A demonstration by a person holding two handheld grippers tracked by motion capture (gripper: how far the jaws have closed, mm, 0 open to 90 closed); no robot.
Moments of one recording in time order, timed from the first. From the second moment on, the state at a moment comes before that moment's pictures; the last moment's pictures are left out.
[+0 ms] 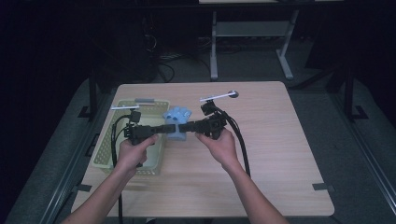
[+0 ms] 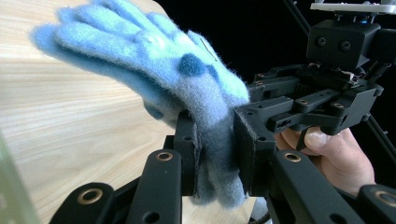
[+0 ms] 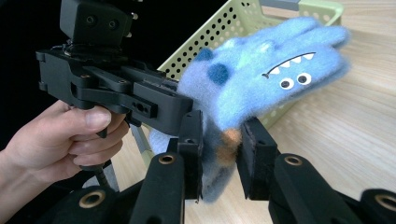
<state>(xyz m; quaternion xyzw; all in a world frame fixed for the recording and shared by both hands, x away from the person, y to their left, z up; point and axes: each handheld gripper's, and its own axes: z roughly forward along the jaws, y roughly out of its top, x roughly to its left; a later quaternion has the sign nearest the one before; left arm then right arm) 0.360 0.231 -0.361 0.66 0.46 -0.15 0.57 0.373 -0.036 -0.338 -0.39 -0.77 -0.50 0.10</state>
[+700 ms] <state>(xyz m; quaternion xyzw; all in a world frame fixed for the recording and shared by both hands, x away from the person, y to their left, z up) 0.361 0.267 -0.364 0.66 0.47 -0.14 0.56 0.388 -0.003 -0.347 -0.39 -0.77 -0.49 0.14</state>
